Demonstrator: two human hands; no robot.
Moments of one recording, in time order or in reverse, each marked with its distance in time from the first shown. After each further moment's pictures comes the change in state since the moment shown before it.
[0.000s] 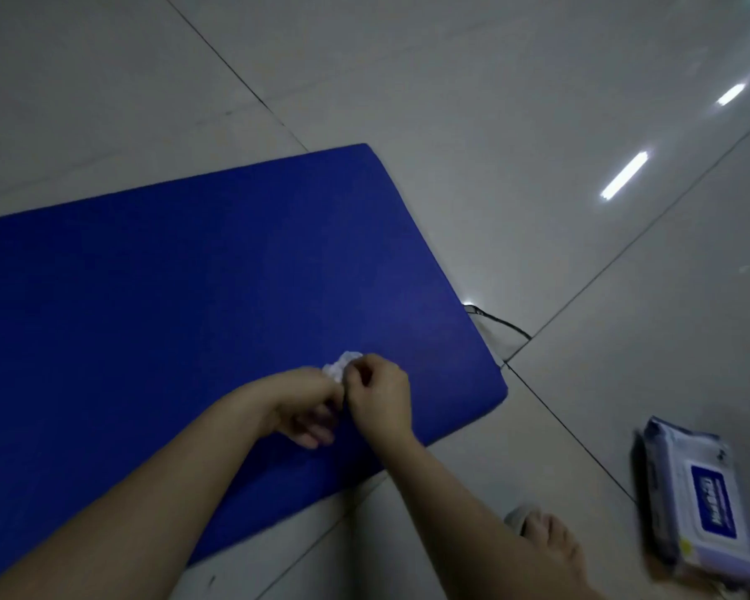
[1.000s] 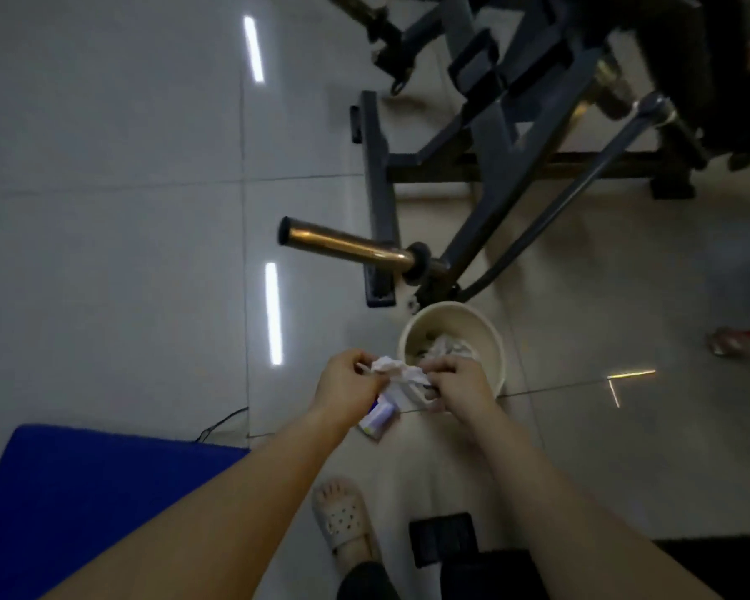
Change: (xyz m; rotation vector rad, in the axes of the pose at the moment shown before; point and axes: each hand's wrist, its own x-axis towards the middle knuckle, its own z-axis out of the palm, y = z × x) left_hand -0.299 0.424 0.399 0.528 -0.218 0.419; right_hand -0.214 -0.040 -0.622 0.788 0.660 0.965
